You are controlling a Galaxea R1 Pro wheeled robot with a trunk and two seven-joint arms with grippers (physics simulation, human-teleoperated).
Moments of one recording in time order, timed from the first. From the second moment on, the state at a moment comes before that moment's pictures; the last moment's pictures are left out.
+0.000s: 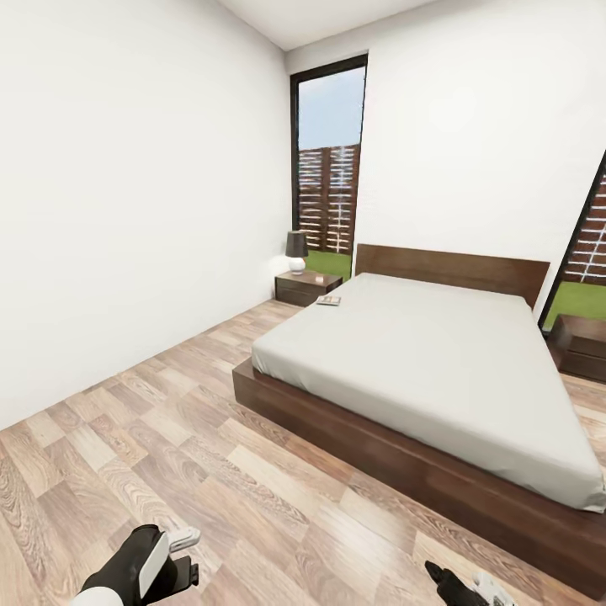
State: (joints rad) left arm -0.52 0.02 0.30 -0.42 0.00 0.73 0.09; right arm -0.21 -0.13 -0.09 -0.61 -0.76 0.18 0.08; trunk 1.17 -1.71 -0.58
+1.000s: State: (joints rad) left arm -0.52 0.03 0.30 -0.42 0.00 0.73 0.08; right arm -0.21 -0.13 -0.10 -0.64 -0.76 0.23 0.24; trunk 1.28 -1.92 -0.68
